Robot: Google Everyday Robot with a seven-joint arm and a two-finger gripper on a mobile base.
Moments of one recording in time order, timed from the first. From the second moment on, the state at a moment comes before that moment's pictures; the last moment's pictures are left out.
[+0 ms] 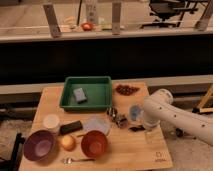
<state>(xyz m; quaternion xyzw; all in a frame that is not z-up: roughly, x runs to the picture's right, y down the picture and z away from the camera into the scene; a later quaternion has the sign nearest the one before) 0.210 0.218 0.775 -0.33 -0.05 -0.12 0.93</state>
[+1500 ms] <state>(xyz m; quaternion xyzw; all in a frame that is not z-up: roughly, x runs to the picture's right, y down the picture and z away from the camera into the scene) 0.179 0.238 0.826 -0.36 -0.08 -0.08 0.93</state>
